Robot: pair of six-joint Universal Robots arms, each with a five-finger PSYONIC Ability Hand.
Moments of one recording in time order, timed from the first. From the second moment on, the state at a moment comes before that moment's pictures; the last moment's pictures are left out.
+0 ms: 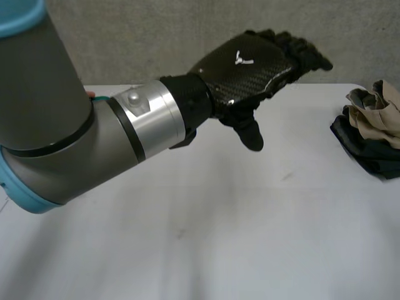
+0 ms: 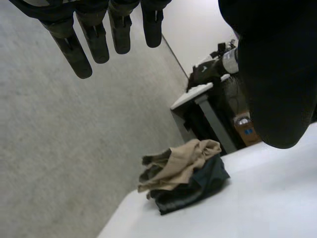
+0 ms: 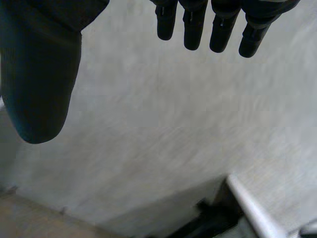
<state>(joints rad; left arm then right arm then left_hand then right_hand) 4.03 -1.90 -1.04 3.04 -0.96 3.35 0.97 -1.09 1.19 -0.16 1.21 2.57 0.19 0.21 0.20 0.21 0.05 0.22 0.21 0.20 0.20 0.04</state>
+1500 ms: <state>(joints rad) 4.16 -2.06 -1.26 3.50 -1.44 3.31 1.69 -1.31 1.85 -0.45 1.23 2.46 1.02 1.17 1.18 1.20 0.94 0.22 0.21 0.20 0.20 0.04</state>
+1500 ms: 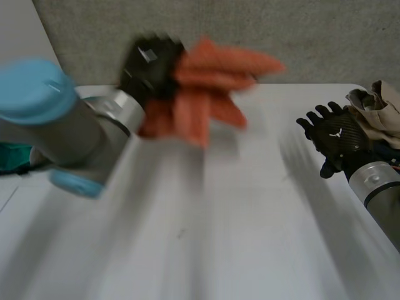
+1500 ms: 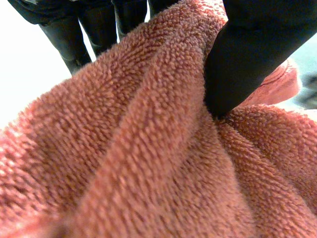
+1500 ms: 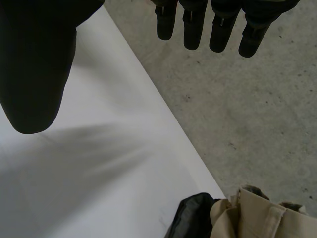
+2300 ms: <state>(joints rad) 4.18 -1.97 -1.60 3.39 -1.62 3.33 1.88 -0.97 1.28 0.15 1.24 2.88 0.33 0.32 0.32 0.32 0.14 0.36 0.34 0.36 0.36 0.19</state>
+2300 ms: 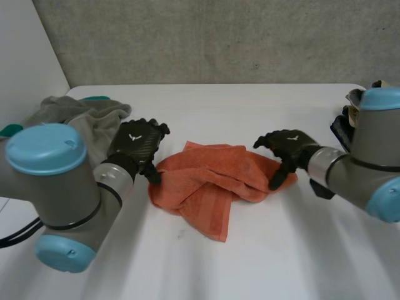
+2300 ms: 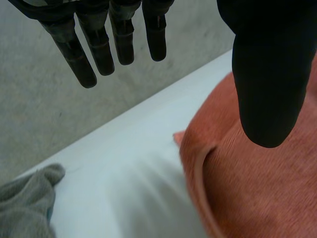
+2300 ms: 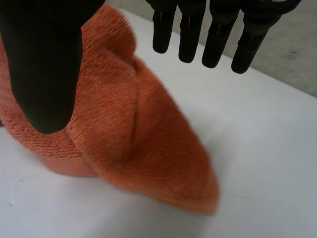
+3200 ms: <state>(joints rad) 4.26 -1.98 -0.98 3.74 -1.57 3.34 1.94 -1.07 0.97 -0.67 1.47 2.77 1.12 1.19 1.19 1.20 0.96 1.08 1.17 1.18 1.20 0.96</state>
